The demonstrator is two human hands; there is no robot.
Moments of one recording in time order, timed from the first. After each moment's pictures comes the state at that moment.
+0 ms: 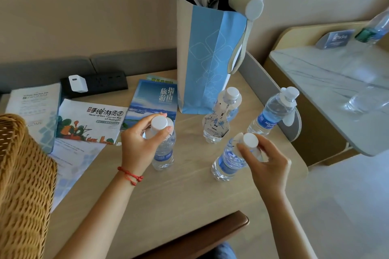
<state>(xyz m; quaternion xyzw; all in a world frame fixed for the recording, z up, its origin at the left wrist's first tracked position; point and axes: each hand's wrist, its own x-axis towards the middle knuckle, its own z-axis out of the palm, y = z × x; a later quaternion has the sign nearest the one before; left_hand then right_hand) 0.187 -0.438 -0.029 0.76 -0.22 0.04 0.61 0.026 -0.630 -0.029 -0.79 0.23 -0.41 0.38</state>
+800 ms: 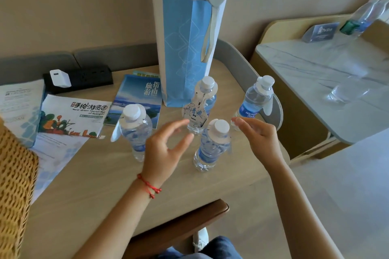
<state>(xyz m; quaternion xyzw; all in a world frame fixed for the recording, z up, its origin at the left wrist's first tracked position) 0.110 -0.493 -0.030 0.74 -0.31 -0.02 0.60 0.015 -0.695 -0.019 -0.80 0.24 -0.21 0.51</state>
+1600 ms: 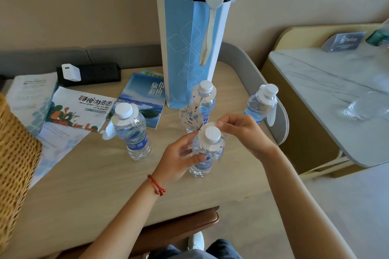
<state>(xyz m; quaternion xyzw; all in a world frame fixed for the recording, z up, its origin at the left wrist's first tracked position) 0.098 -0.535 -0.066 0.66 -0.22 -0.29 0.66 0.054 -0.723 -0.006 -0.75 0.07 -0.01 0.65</state>
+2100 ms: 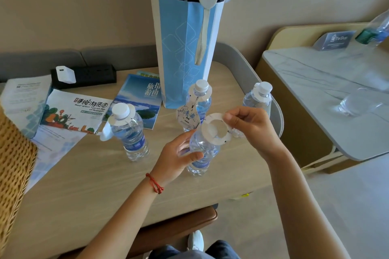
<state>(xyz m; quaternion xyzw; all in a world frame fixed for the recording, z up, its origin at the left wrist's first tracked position) 0.098 -0.533 -0.066 0.66 -0.24 -0.30 0.64 0.034 -0.717 0.021 -0.74 0.07 -0.12 0.65</state>
